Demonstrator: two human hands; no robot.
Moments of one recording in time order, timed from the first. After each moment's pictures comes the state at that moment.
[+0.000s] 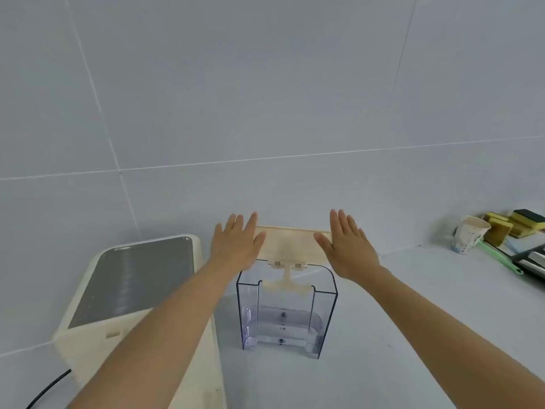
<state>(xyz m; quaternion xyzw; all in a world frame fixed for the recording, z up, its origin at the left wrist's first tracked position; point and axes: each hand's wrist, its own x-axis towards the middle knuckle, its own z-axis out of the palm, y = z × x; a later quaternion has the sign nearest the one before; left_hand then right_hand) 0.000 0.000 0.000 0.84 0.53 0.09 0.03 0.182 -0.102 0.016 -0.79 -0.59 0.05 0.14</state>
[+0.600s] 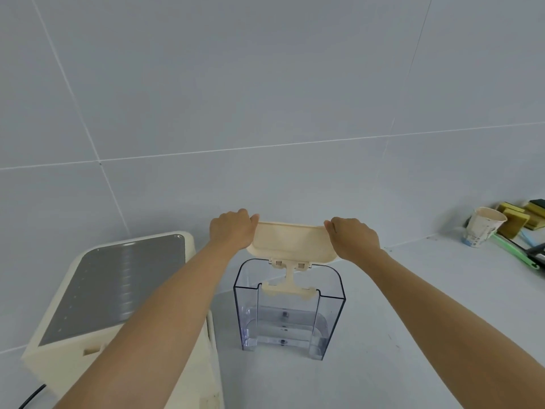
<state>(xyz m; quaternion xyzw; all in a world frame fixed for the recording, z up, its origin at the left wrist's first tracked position) 0.018 0.047 0.001 0.81 0.58 0.08 0.04 0.205 -0.048 0.005 -0.84 -0.53 0.03 0.12</state>
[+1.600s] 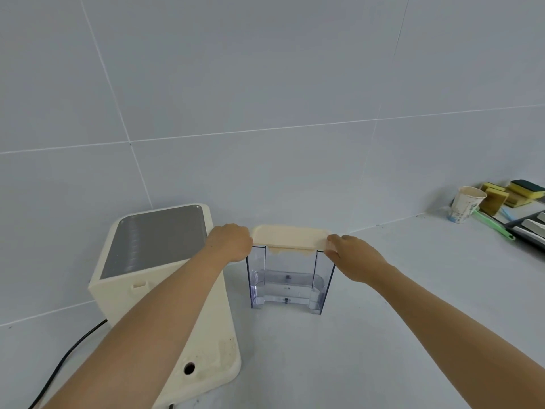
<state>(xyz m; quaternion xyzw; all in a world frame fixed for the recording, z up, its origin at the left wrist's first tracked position) -0.034 -0.031 -0.021 0.86 0.51 -0.05 0.00 0.174 -0.148 -0.029 -0.77 -0.63 0.05 0.04</state>
